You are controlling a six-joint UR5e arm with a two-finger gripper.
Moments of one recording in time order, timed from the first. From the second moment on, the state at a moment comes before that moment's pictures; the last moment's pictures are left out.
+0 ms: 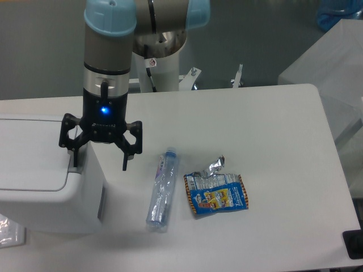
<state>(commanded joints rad) 2.20 -1.73 -1.59 -0.88 1.30 0.08</state>
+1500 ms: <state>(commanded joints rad) 2.29 -1.74 -1.47 -0.88 1.39 0.15</state>
